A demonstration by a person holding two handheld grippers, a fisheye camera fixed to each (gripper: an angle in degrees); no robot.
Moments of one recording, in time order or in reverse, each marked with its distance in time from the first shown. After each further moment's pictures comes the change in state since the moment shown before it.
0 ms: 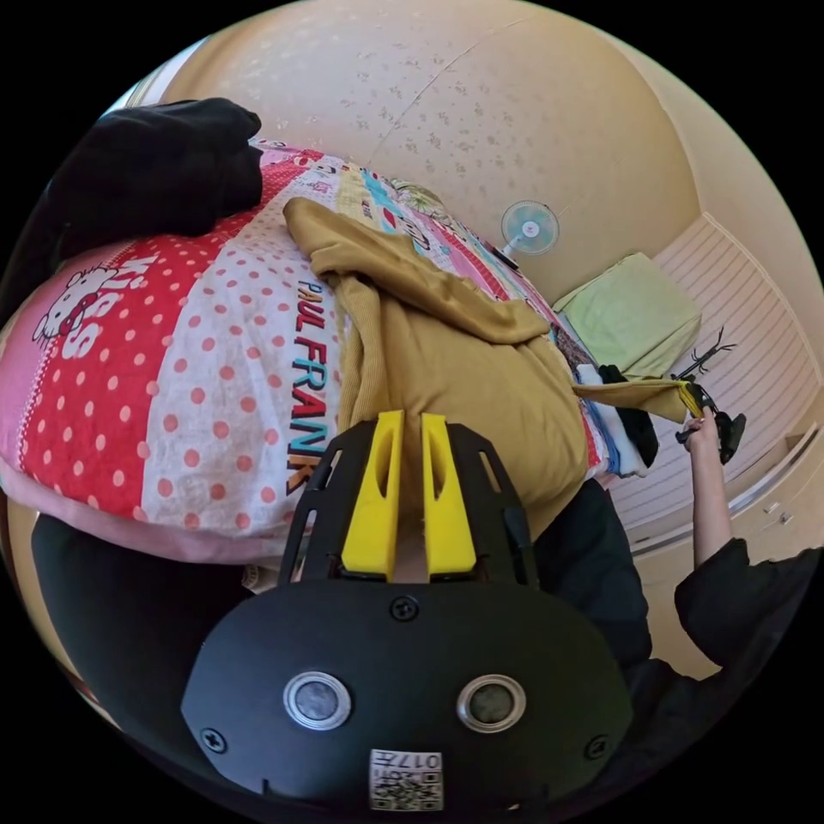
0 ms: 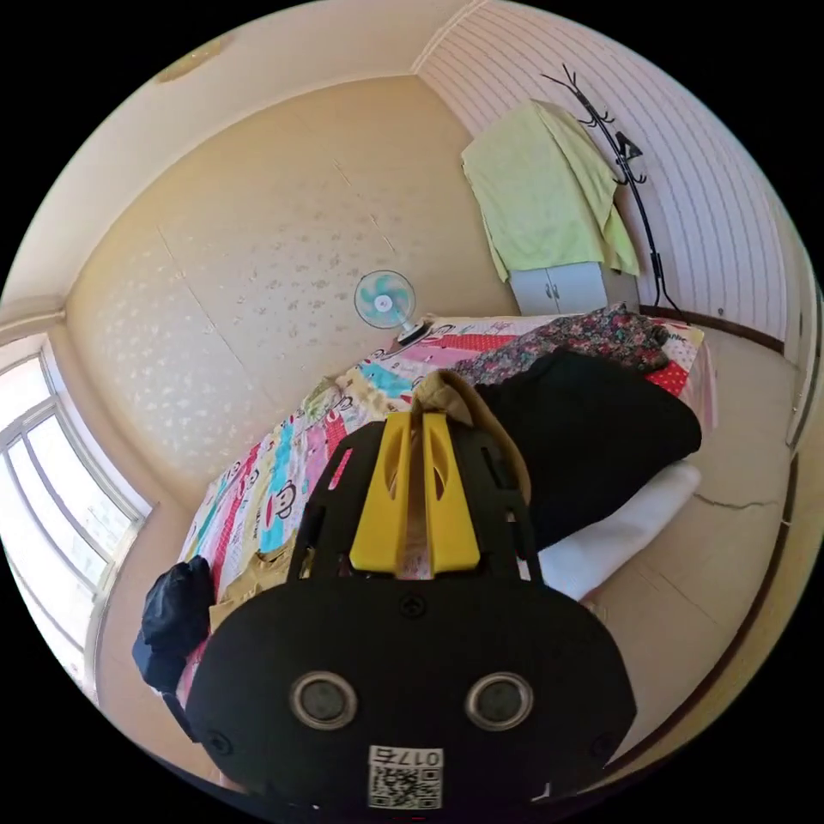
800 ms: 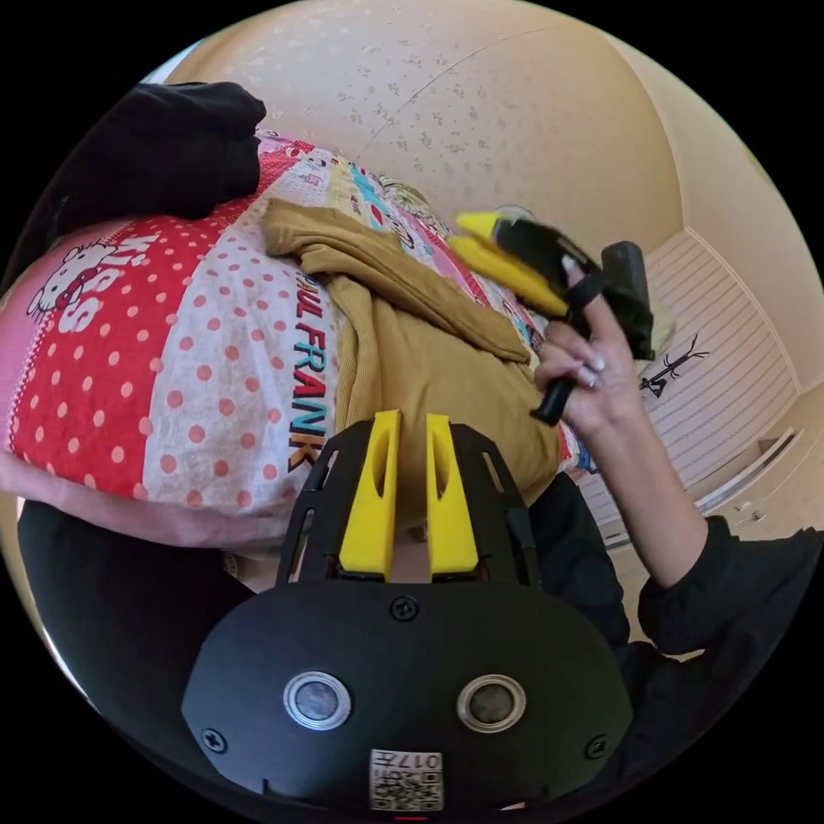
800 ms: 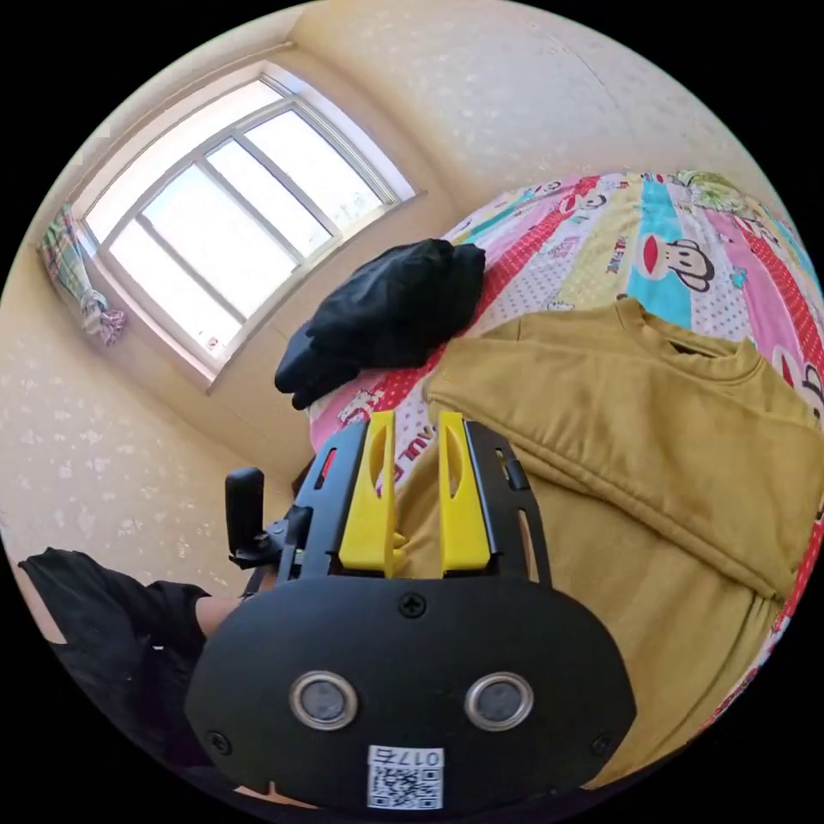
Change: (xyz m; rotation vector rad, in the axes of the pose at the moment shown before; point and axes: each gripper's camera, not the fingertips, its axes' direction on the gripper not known) left arm 0.011 0.010 -0.026 -0.005 0.106 -0.018; right arm -0.389 0.348 0.168 -0.900 -0.855 -0.640
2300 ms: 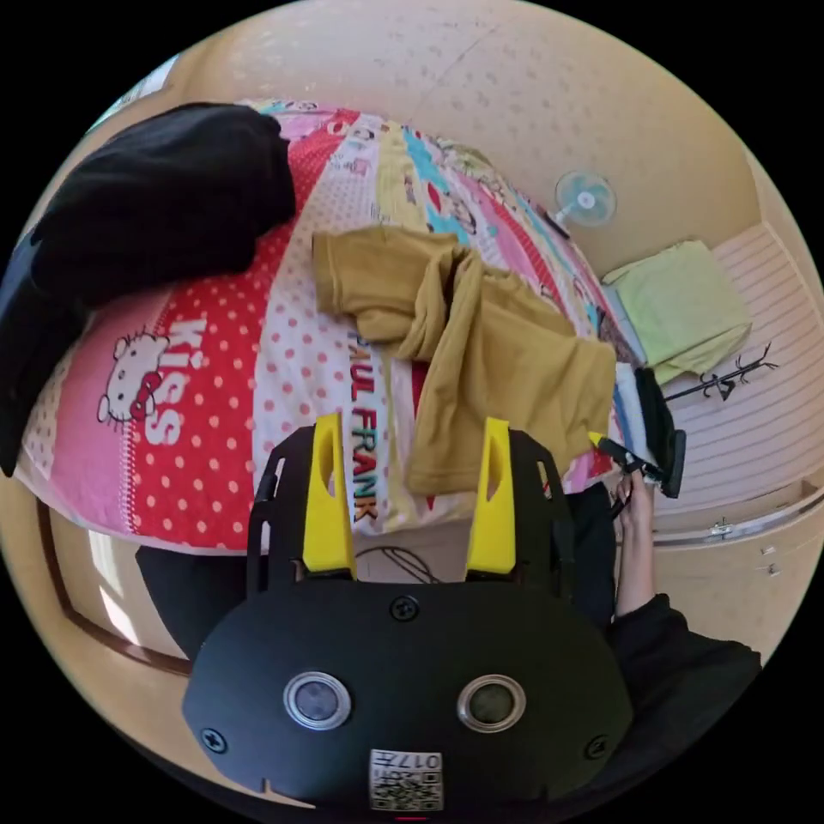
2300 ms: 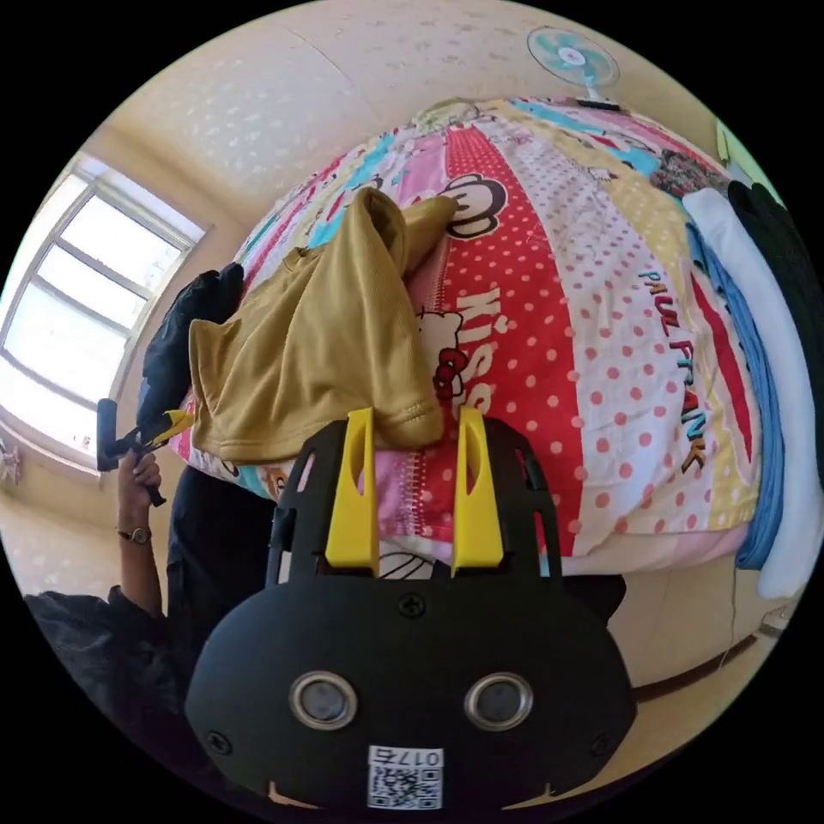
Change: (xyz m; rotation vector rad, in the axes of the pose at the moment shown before) left arm 0.095 -0.037 -0.064 -0.226 -0.243 -0.083; right arm 0.126 0.176 -0.178 -0.015 0.447 0.480
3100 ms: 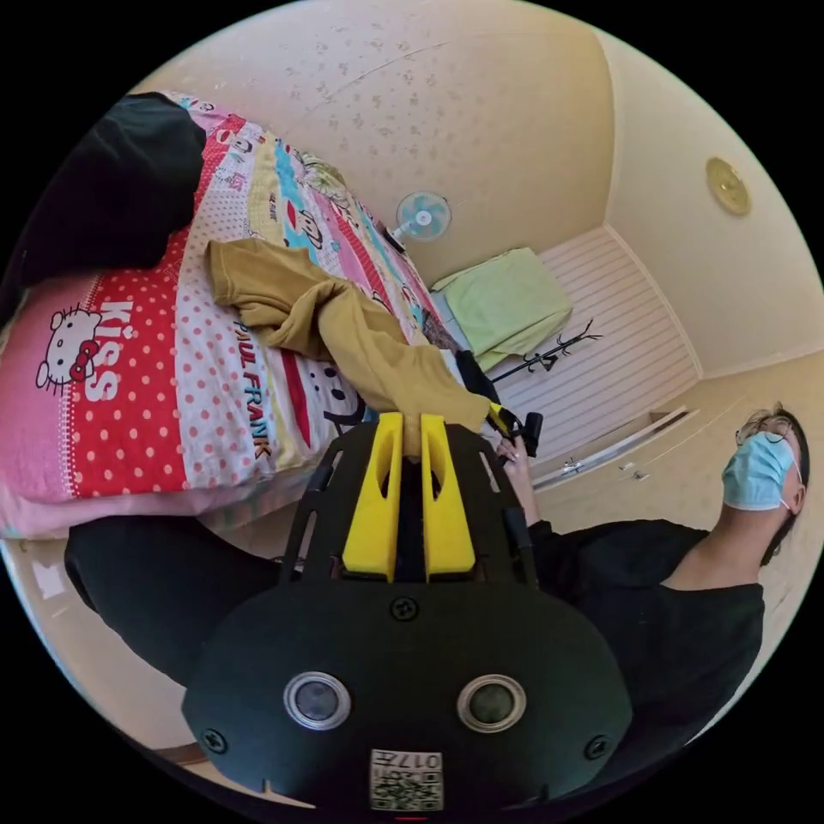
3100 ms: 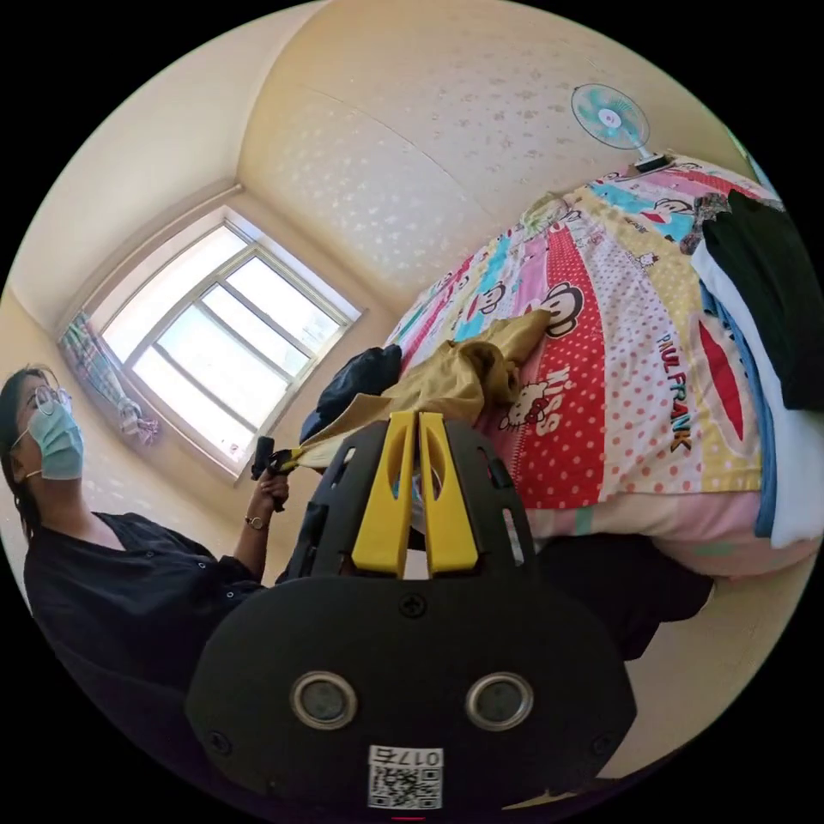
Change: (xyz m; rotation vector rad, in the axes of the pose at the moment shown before) left arm -0.047 0.121 -0.152 0.084 0.607 0.176; right arm 0.059 0.114 -0.195 0.326 -0.492 -0.136
